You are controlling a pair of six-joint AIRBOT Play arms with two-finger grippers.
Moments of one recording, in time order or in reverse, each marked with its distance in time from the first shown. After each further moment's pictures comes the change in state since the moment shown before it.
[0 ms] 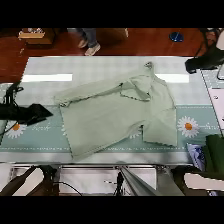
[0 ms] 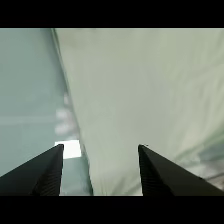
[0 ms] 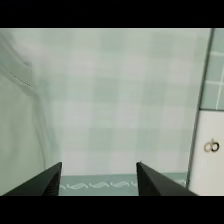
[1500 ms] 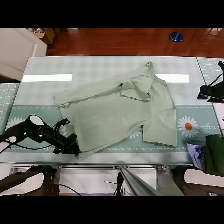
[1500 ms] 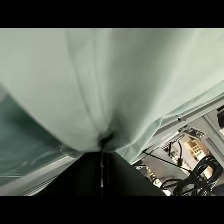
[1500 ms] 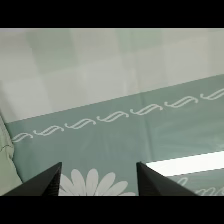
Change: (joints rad) left arm -0.440 -0.288 -0.340 -0.097 0.130 -0.145; right arm -0.338 0.011 -0.302 0.239 -0.025 -0.054
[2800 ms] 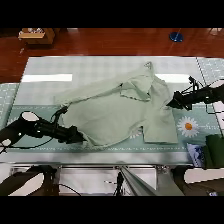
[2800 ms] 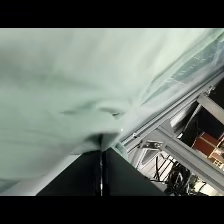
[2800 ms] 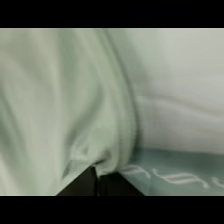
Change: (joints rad) left arm -0.009 0.145 0.058 -0.210 0.004 0.202; right arm 0.050 -0.183 -0.205 0.559 -0.108 -0.171
